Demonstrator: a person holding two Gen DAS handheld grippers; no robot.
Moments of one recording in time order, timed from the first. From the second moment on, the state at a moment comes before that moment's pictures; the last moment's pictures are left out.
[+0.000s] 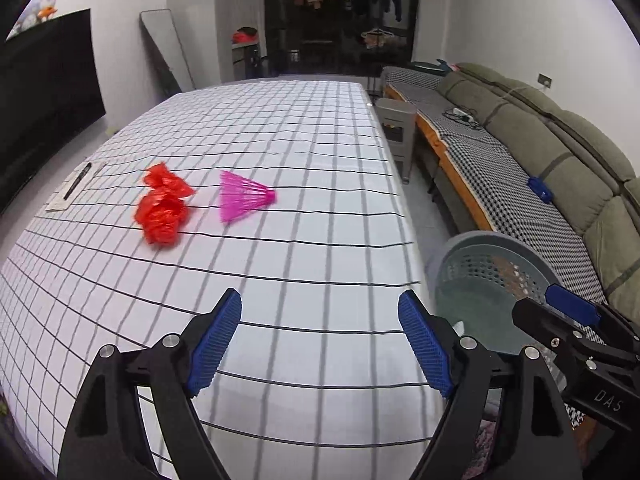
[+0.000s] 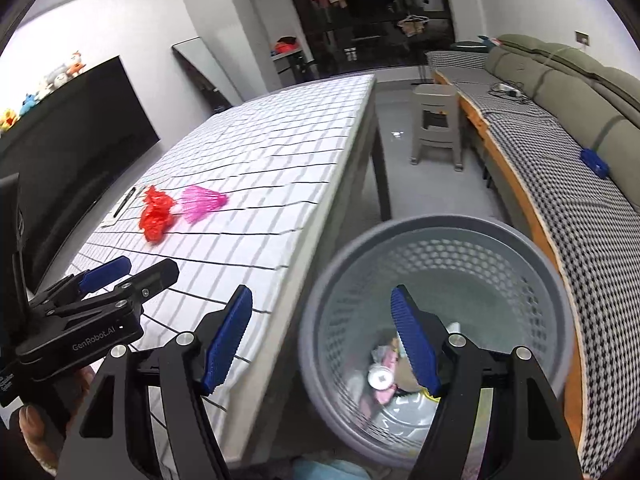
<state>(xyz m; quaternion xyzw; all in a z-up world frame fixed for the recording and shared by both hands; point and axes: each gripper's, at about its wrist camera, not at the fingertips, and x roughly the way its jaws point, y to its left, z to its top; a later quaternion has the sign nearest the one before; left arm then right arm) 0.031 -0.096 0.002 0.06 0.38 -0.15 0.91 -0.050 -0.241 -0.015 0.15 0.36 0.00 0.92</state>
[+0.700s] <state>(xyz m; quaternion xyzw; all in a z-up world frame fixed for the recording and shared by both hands) 0.108 0.000 -0.013 0.03 0.40 -0.07 0.92 0.027 -0.168 -0.014 0.09 0.39 0.05 0.92</state>
